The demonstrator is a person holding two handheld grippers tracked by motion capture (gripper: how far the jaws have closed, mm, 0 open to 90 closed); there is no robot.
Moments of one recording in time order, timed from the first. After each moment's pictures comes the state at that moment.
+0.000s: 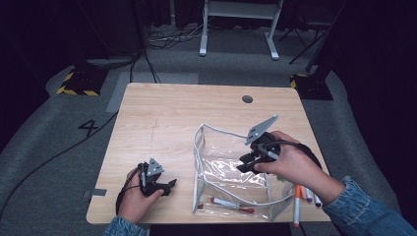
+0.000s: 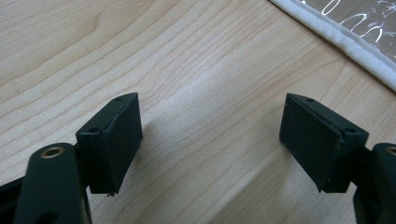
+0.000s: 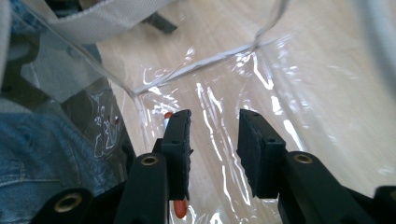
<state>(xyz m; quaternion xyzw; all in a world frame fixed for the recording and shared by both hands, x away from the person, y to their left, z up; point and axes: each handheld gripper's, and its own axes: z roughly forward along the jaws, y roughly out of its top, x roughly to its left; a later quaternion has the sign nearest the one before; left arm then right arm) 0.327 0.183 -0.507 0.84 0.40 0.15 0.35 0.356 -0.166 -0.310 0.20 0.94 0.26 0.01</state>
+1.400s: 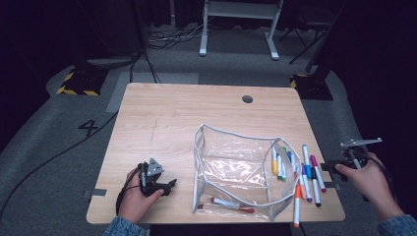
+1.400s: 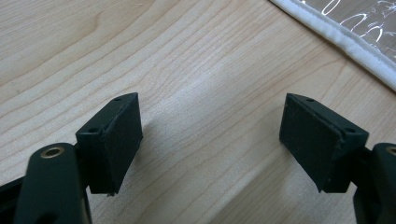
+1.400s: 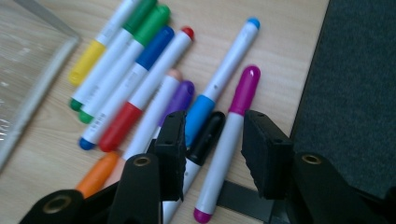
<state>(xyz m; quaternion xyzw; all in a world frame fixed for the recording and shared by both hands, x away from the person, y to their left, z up) 0.327 0.183 -0.507 0.84 0.40 0.15 0.35 0.370 -0.433 -0.409 0.54 0.80 0.24 0.11</state>
